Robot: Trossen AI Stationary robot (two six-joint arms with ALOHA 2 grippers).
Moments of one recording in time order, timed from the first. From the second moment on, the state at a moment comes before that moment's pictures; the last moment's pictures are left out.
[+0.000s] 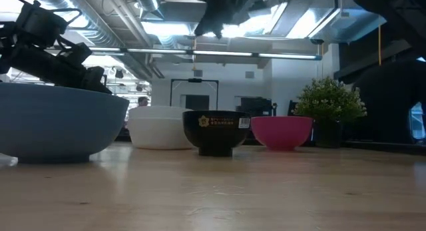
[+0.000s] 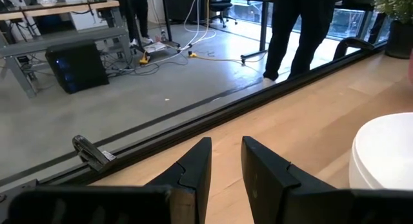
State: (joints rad) left arm 0.71 0.29 0.01 0.06 -0.31 -0.02; right arm -0.35 2.10 2.33 -1.12 -0.38 -0.32
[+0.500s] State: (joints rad) left arm 0.71 0.29 0.01 0.06 -0.29 -0.08; right arm -0.40 2.00 2.31 -1.14 -0.41 -0.27
